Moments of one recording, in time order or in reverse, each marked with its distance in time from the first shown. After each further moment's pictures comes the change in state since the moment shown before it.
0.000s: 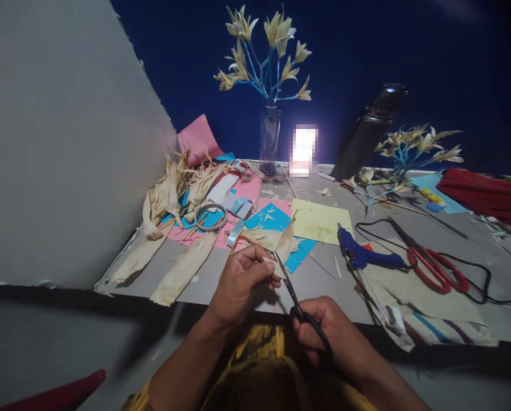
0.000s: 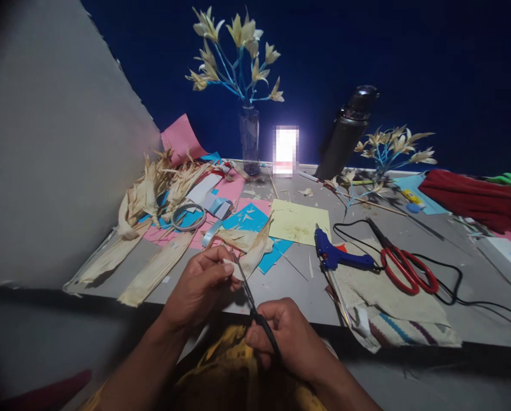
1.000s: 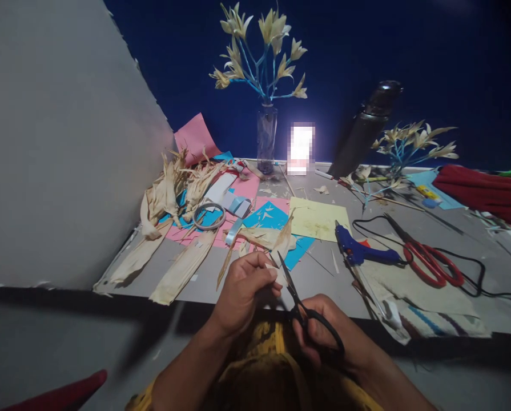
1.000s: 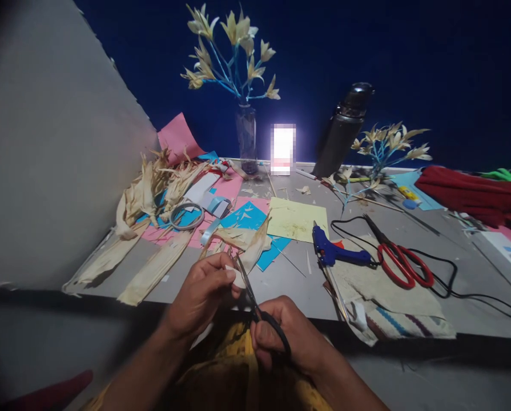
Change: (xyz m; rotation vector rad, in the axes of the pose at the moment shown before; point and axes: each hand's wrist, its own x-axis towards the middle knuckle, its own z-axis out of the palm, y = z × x) left_hand -0.011 -0.005 0.013 -0.054 0.052 -0.076; right_hand 0.002 0.011 -0.006 0.196 -0.172 -0.133
